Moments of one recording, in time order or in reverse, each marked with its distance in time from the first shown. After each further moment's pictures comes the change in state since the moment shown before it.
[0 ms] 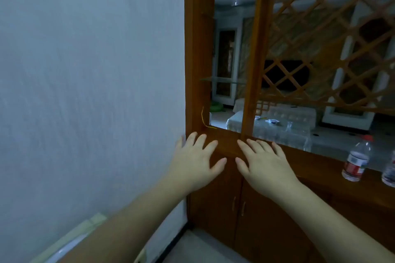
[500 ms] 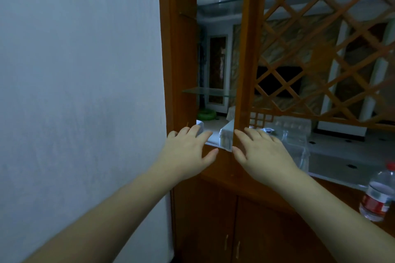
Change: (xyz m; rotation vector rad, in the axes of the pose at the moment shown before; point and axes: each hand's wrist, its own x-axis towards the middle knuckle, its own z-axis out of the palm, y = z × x) left_hand 0.204 -0.015 0.047 0.053 0.127 0.097; right_hand 0.180 0.088 0.019 -0.011 0.077 -0.023
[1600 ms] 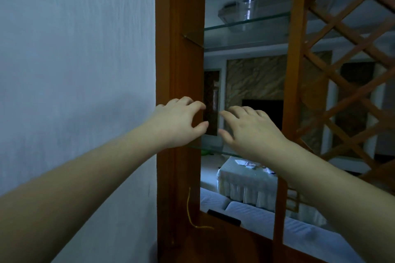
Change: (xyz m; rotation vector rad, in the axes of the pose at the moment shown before) left_hand 0.311 -0.202 0.010 -0.028 0.138 0.067; right_hand 0.371 -0.016 0.019 -0.199 0.300 -0.125
